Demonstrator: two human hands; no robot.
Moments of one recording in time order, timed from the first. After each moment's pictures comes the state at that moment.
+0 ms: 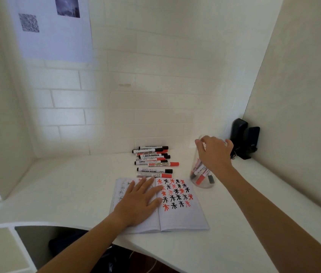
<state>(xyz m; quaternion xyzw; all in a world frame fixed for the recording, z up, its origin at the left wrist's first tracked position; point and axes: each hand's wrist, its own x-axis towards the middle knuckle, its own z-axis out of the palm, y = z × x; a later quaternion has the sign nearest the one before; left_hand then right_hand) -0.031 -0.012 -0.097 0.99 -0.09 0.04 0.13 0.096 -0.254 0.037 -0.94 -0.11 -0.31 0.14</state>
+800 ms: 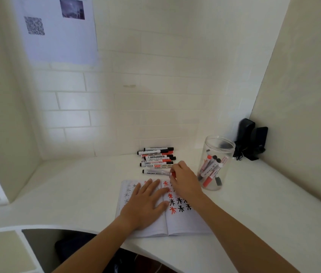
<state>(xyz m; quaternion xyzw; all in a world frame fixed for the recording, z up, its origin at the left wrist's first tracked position) -0.029 -0.013 -0.099 0.99 -0.08 0.04 0.14 0.082 -0.173 -0.065 -0.93 -0.26 -0.17 0.20</state>
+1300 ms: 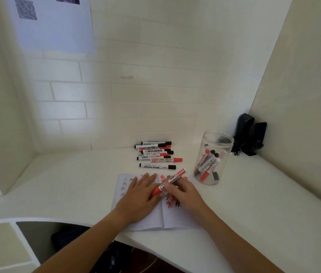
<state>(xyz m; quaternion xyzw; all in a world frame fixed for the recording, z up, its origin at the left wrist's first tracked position) -0.030 -0.012 -0.097 0.97 -0.09 0.07 0.21 0.005 -0.206 -0.064 -0.75 -0.22 0.11 0.62</state>
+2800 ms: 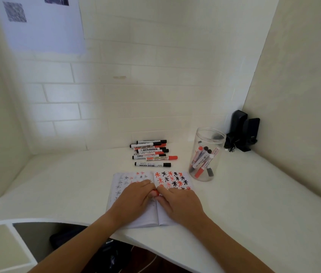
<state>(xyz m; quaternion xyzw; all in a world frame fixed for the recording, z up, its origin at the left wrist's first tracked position) -0.039 -0.014 -0.095 0.92 -0.21 0.23 0.23 0.007 -0.214 -0.102 -0.85 -0.39 -0.35 0.09</state>
